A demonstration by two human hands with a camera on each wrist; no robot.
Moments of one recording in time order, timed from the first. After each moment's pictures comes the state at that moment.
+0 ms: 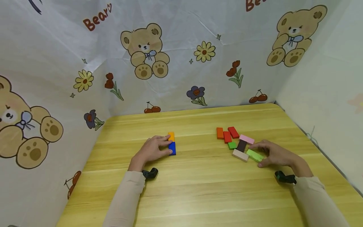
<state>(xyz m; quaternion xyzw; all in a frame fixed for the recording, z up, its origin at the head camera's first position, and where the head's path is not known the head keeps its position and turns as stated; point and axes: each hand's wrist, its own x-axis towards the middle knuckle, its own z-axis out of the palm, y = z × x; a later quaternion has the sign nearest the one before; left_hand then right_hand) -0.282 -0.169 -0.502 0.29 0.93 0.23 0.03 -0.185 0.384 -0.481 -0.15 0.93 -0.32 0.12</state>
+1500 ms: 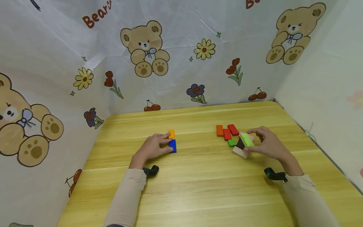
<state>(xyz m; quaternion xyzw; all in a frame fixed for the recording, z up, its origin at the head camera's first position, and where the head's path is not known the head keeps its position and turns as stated) -0.282 -0.169 -0.499 0.29 0.93 0.24 0.05 -0.185 0.326 -0.454 -0.11 0.94 -0.31 -0.09</state>
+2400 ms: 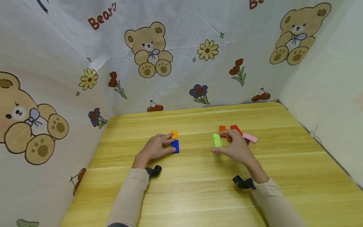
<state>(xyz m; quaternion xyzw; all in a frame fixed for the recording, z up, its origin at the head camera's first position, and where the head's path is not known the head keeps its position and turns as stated) -0.284 -0.169 -0.503 0.28 0.93 0.23 0.04 -0.191 0.197 -0.451 -0.07 0.91 -0.40 -0.07</state>
